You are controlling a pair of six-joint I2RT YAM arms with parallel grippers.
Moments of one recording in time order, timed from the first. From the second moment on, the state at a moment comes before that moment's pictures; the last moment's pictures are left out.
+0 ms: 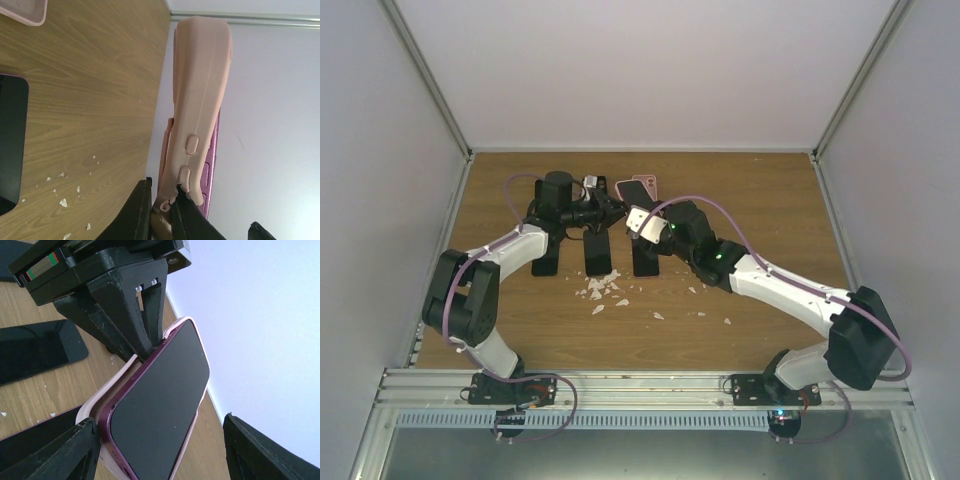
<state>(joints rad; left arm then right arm) -0.32 1.64 1.01 0.21 0.77 -1.29 0.81 1.41 1.01 -0.03 0.21 -0.75</state>
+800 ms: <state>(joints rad) -0.32 1.65 0.98 0.24 0.80 -1.33 0.82 1.46 0.93 0.15 0.24 -0.86</state>
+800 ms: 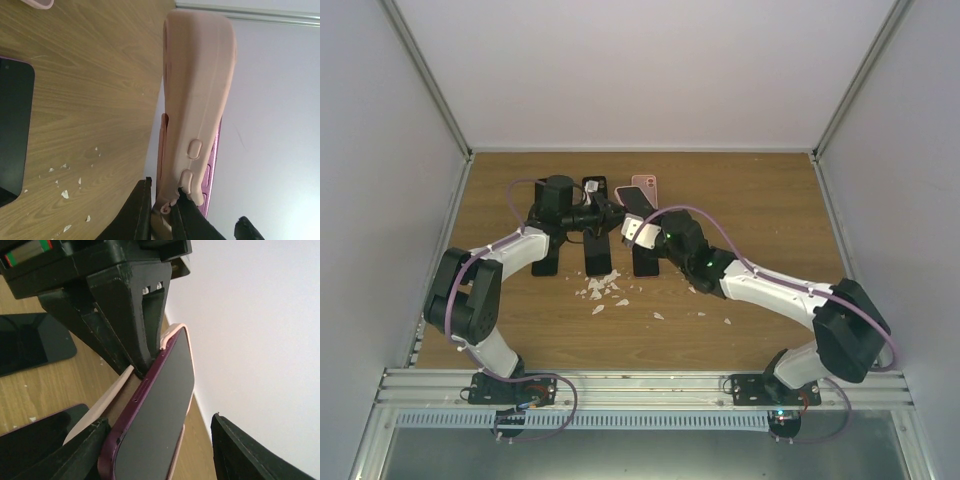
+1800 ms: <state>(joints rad) -0.32 1.65 0.98 0.30 0.82 -1.35 0.81 1.50 0.94 0.22 0.32 -0.94</state>
